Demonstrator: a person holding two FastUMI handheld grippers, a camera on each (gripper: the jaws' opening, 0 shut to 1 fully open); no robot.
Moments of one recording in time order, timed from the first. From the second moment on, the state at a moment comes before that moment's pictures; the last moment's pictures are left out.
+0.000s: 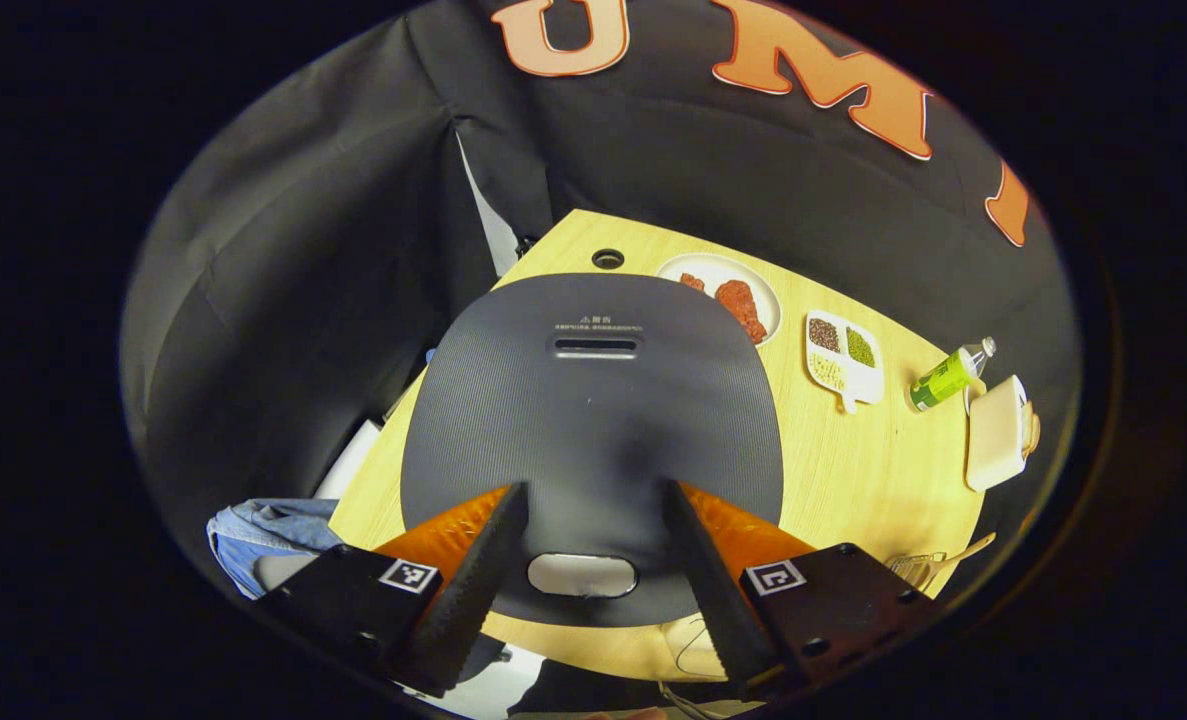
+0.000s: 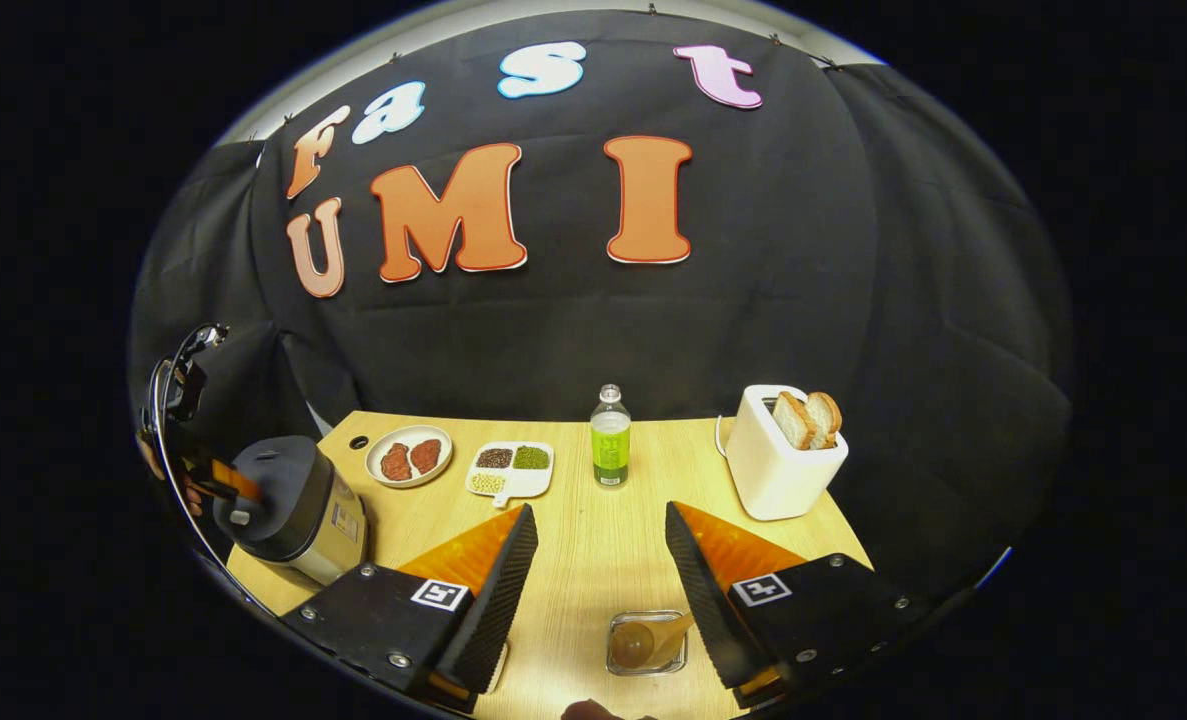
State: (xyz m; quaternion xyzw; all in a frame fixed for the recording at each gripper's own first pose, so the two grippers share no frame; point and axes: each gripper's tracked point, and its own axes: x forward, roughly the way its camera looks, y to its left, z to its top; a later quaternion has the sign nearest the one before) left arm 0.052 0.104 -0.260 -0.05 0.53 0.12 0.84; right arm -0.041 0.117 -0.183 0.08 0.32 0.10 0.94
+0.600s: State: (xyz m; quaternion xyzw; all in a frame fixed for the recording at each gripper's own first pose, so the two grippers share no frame) left arm 0.093 0.075 -0.154 0.00 0.28 0.07 0.96; right arm -0.016 0.121 -0.100 0.08 0.22 0.11 0.97
